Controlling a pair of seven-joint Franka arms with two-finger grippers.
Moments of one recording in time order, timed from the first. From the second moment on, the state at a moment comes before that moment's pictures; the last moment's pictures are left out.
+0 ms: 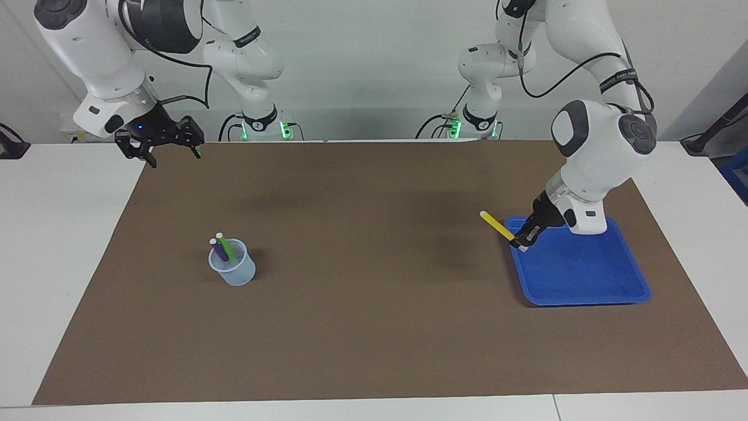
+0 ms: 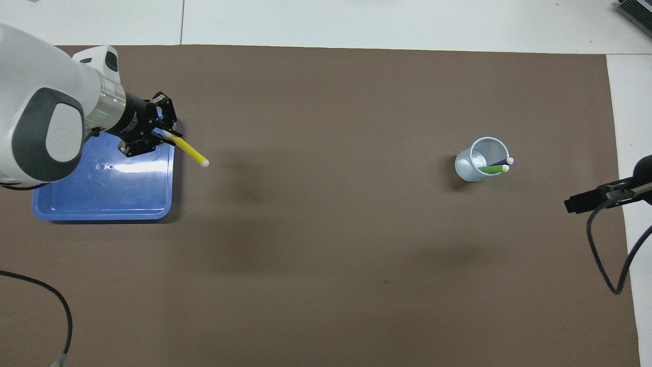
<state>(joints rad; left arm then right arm) 0.05 0.28 -0.26 -1.63 -0.20 1.94 -1.04 -0.21 -0.10 0.12 -1.79 0.06 1.59 -0.32</state>
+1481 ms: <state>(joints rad) -0.54 0.26 -0.26 -1.64 -0.27 2.40 -2.12 0.04 -0.09 0.12 -1.91 0.69 1.97 -0.04</state>
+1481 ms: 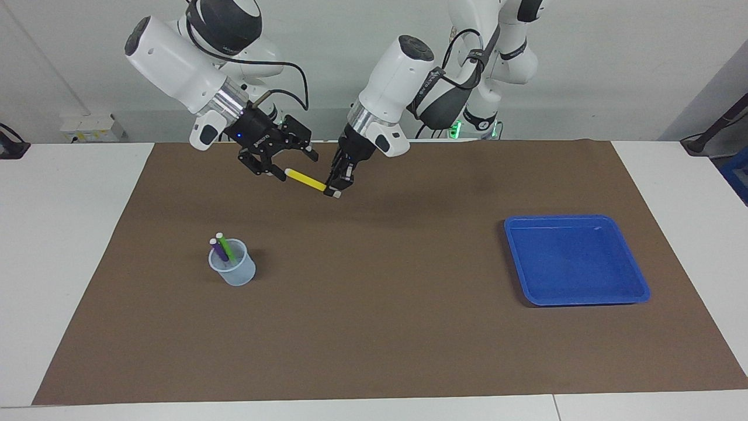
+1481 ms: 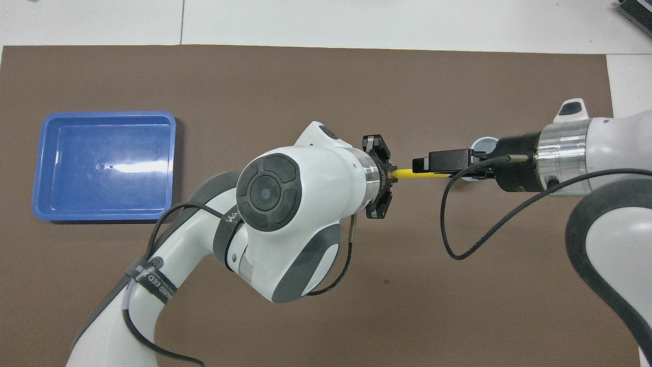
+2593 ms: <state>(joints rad) -0.56 0.27 -0.26 -1.64 -0.27 2.46 -2.13 0.01 -0.09 0.12 -1.91 0.69 1.94 -0.04</state>
